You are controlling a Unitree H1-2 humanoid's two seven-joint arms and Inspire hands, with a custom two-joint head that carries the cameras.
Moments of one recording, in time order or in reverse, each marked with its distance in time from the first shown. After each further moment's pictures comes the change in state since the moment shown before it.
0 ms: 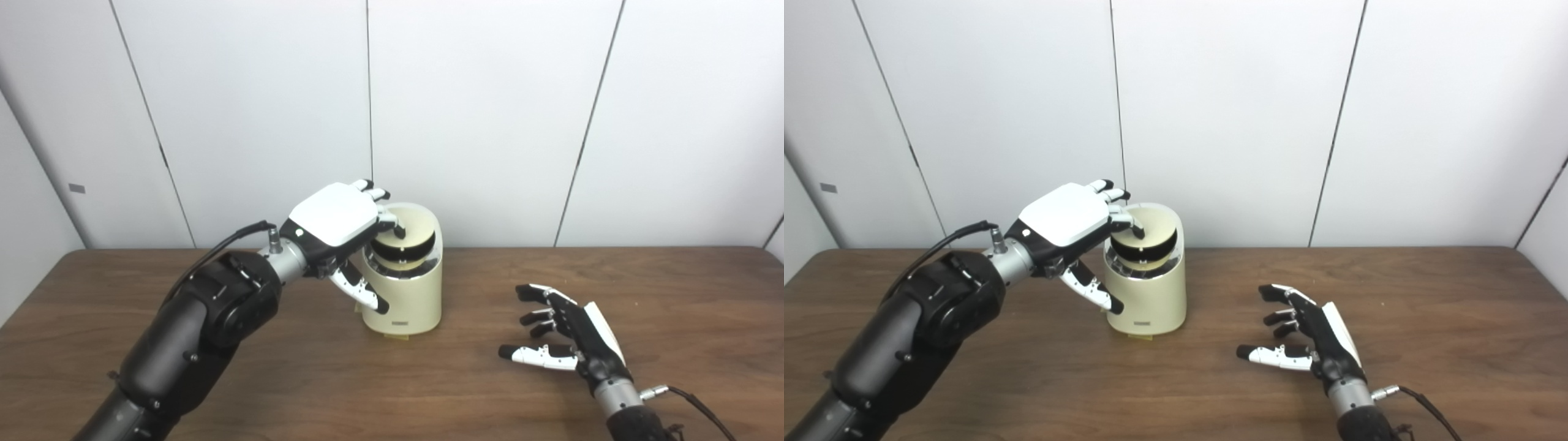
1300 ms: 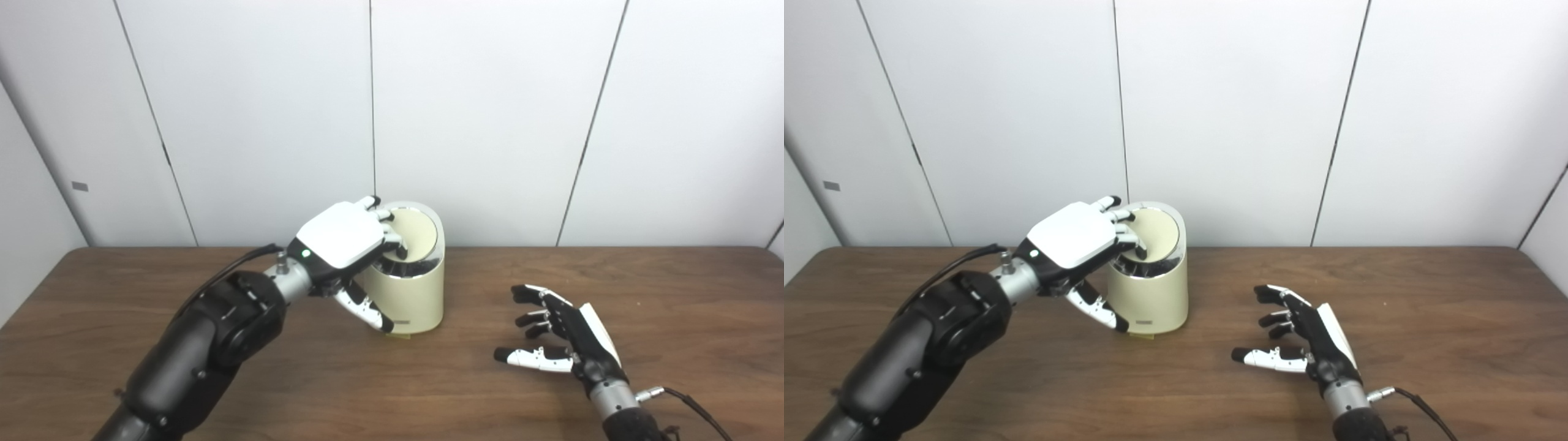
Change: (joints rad) left arm 0.094 -0.035 0.092 0.020 -0.046 -0.036 0.139; right arm 0.017 0.003 0.004 -0.027 0.002 0.012 -0.001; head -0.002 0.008
